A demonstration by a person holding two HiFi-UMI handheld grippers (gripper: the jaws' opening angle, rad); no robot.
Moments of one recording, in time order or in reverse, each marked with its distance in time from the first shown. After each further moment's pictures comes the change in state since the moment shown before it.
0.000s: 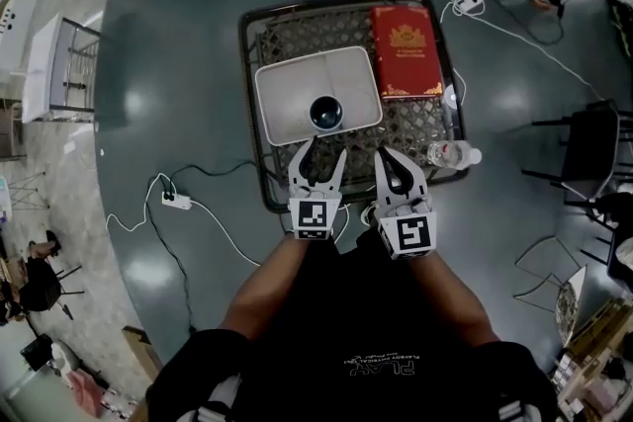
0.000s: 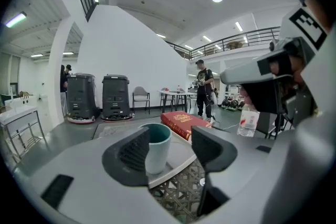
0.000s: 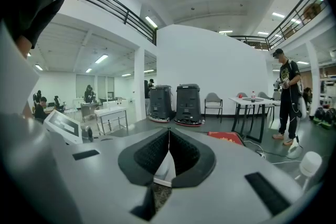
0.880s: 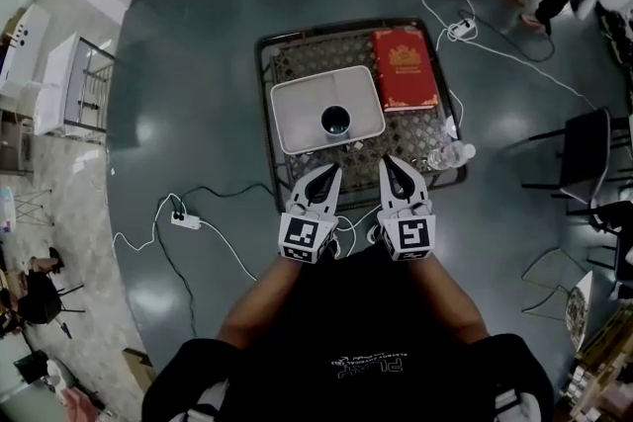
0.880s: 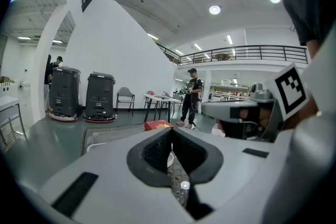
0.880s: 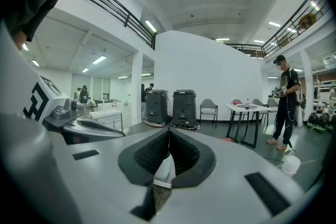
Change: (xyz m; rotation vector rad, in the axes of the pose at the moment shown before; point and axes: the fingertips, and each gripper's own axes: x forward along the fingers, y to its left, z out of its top) left arm -0.079 -0.019 0.062 -0.051 -0.028 -0.190; right arm -0.033 0.024 0.019 -0.018 -0.038 -0.056
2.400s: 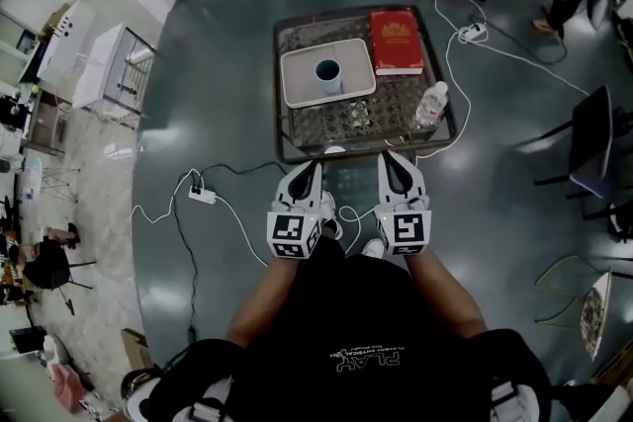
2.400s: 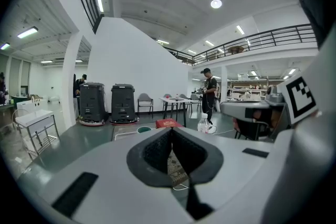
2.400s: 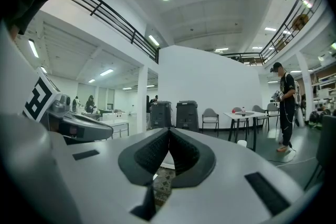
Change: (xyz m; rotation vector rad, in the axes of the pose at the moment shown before) left arm -0.153 -0.131 -0.014 0.042 -0.027 0.256; right arm -0.202 0.027 -0.007 0.008 -0.133 0.035
